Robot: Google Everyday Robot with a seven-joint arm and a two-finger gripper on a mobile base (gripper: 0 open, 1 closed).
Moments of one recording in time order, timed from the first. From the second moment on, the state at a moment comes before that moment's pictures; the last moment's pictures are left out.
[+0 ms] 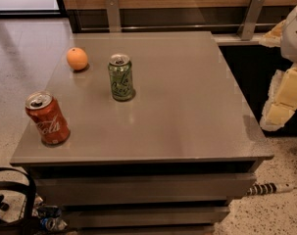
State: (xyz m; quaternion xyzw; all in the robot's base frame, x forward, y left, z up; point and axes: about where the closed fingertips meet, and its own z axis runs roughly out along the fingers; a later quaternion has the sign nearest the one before) arm 0.438 -0.216 0.980 -0.60 0.78 -0.04 0.17
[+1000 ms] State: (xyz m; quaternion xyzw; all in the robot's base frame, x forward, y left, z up) arm 0.447 -0.199 0.968 -0.60 0.78 0.00 0.21
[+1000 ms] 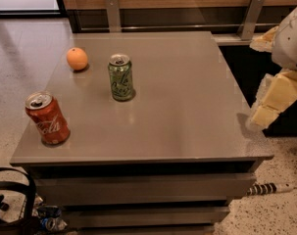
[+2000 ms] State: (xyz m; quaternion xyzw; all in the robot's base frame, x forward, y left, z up) arm 0.454 -0.071 0.895 -0.58 0.71 0.15 0.38
